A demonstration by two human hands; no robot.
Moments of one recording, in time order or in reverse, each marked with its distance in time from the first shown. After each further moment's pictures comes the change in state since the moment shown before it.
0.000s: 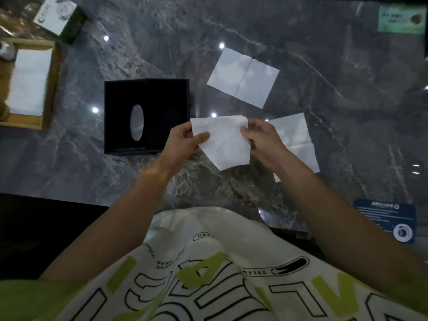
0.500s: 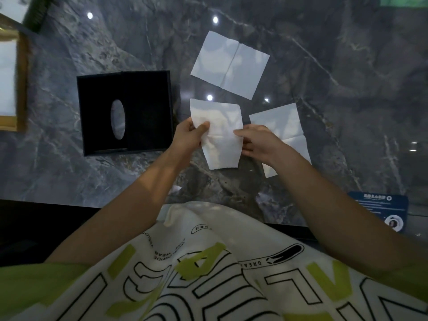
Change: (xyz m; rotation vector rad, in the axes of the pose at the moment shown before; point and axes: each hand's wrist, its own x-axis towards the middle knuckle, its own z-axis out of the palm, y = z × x) left_hand 0.042 -0.019 0.047 0.013 0.084 -0.173; right_hand 0.027 0.010 -0.029 0.098 -0.076 0.312
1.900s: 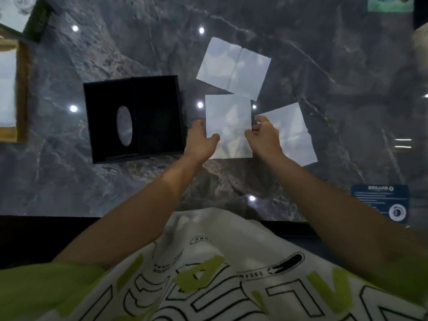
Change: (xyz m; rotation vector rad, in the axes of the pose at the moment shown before) left_hand -0.010 0.003 -0.007 0.496 0.029 0.066; right_hand 0.009 0.022 0.023 -0.637 0.473 -0.385
